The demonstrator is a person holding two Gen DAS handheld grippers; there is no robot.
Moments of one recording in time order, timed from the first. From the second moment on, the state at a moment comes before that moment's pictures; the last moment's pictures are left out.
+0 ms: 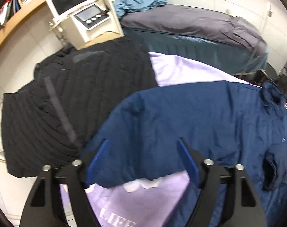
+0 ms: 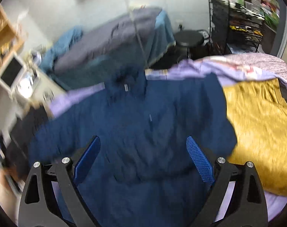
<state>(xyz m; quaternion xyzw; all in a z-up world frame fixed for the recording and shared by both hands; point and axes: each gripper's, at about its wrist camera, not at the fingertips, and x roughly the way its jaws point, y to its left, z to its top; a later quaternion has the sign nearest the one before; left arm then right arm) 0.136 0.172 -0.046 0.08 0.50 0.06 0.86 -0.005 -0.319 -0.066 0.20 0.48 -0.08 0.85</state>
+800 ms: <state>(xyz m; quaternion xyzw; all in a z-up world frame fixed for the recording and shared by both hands) 0.023 0.105 -0.152 0.09 0.61 0.00 0.79 0.021 -0.149 -0.202 -0.23 0.54 -0.01 0.81</state>
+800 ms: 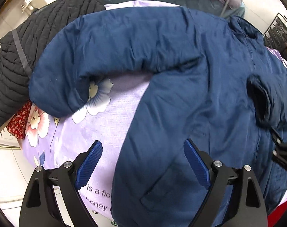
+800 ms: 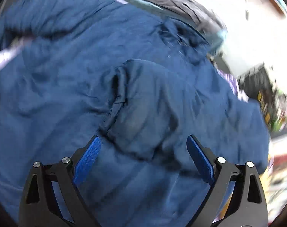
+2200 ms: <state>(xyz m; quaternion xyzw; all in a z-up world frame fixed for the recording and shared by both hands) 0.002 0.150 -0.155 0.14 0.59 -0.03 0.79 -0.166 -0.360 -0.176 0.21 0.58 -0.12 0.78</state>
